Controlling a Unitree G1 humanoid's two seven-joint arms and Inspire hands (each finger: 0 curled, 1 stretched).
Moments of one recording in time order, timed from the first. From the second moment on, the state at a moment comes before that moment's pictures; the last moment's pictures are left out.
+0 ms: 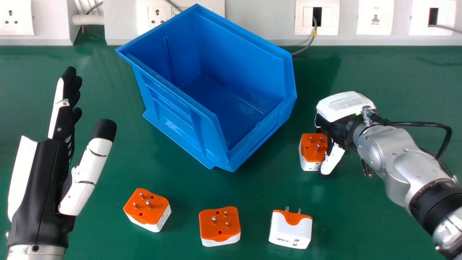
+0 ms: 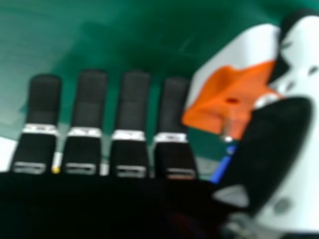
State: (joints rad) left arm 0.37 0.18 0.25 -0.40 0.07 -0.31 -0.09; right arm -0.83 -0.45 0.66 0.83 -0.92 0.10 0.22
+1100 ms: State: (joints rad) left arm 0.38 0.18 0.25 -0.42 0.07 -0.27 -0.09; right arm -0.81 -0.43 0.68 0.79 -0.92 0.15 0.20
